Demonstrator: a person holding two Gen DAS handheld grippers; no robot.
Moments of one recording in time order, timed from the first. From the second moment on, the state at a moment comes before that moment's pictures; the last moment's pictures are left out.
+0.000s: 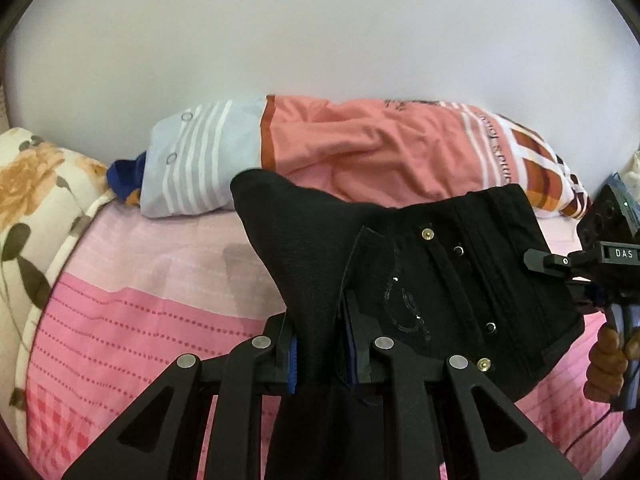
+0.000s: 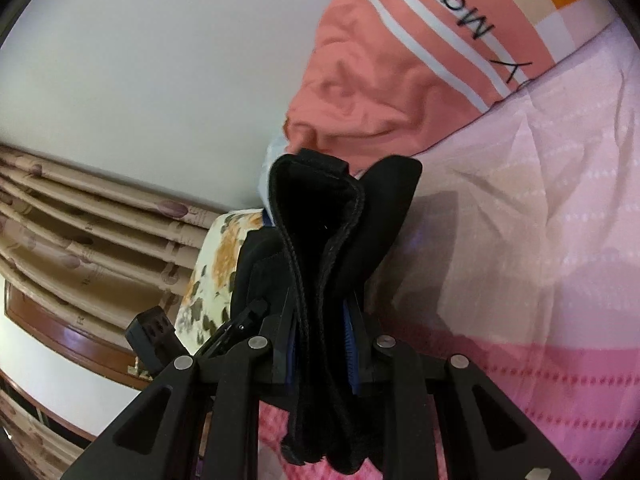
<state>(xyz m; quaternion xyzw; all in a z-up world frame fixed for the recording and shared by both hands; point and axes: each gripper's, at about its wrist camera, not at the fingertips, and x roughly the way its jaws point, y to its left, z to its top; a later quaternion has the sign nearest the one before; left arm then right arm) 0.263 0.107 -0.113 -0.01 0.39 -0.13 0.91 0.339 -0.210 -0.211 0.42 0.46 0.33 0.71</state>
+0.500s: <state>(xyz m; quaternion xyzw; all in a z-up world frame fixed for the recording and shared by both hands) 0.267 0.141 -0.140 -0.02 0.37 -0.04 0.93 0.339 -0.214 -0.232 0.36 0.48 0.28 0.75</state>
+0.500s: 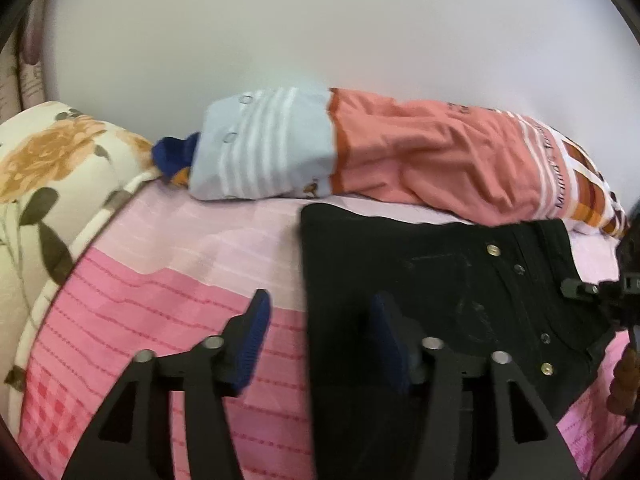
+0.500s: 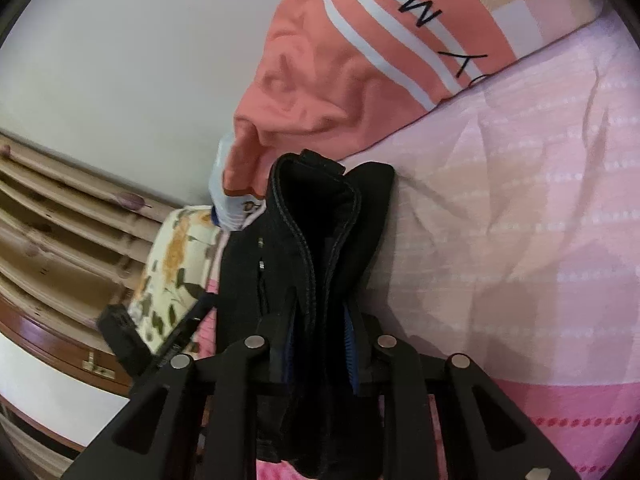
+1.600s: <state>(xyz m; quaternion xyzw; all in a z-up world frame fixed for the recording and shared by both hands) 0.181 0.116 -0.118 0.02 0.32 0.04 0.95 0.206 -0.110 -0.155 0.13 0.36 0.18 0.91</state>
